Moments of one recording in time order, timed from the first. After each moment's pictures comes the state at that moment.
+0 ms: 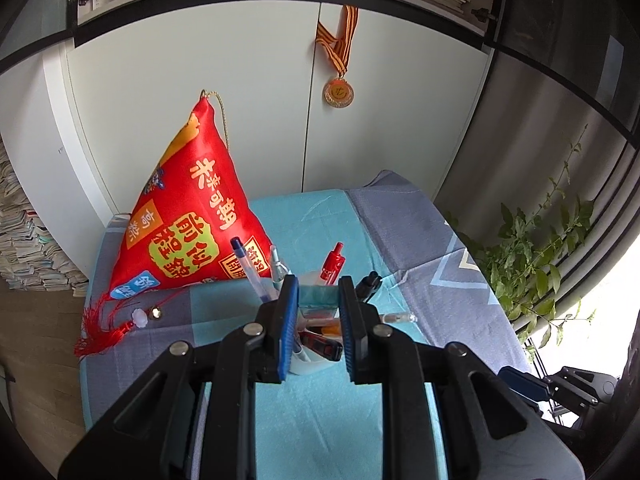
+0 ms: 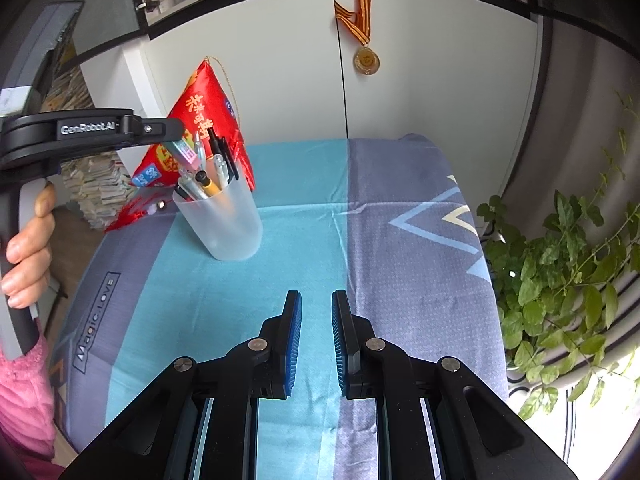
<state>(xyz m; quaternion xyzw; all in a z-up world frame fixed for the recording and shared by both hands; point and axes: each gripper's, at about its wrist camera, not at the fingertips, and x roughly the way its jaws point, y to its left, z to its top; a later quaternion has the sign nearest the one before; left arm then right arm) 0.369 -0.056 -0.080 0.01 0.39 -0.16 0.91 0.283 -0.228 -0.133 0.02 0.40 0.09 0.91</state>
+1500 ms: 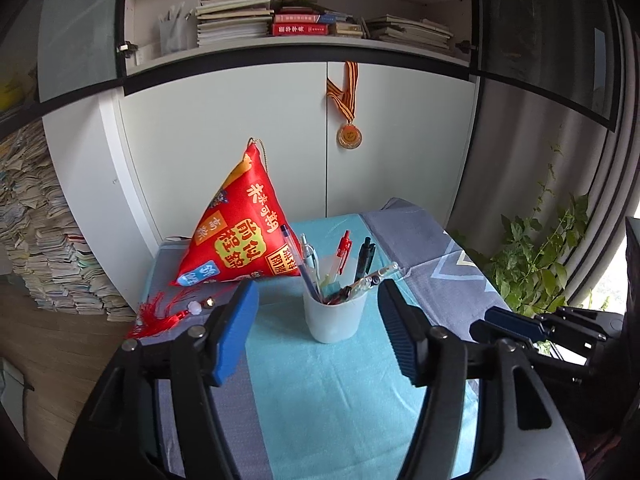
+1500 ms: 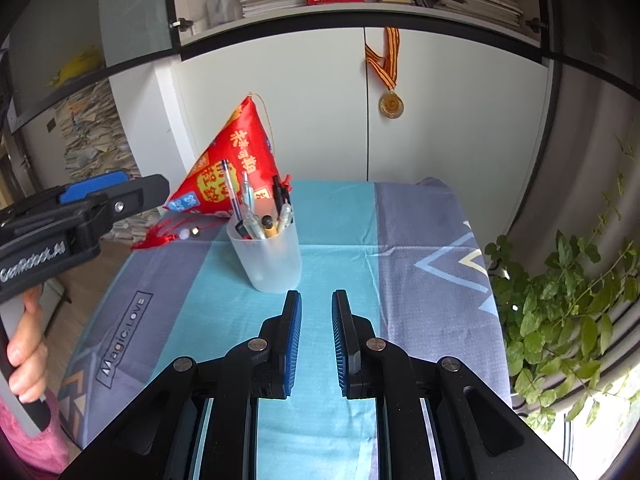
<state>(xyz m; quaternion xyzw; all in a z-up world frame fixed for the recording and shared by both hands) 0.265 -0.030 -0.047 0.04 0.30 -0.12 0.95 0.260 -0.192 -0.096 0.00 0.34 0.11 0.93</state>
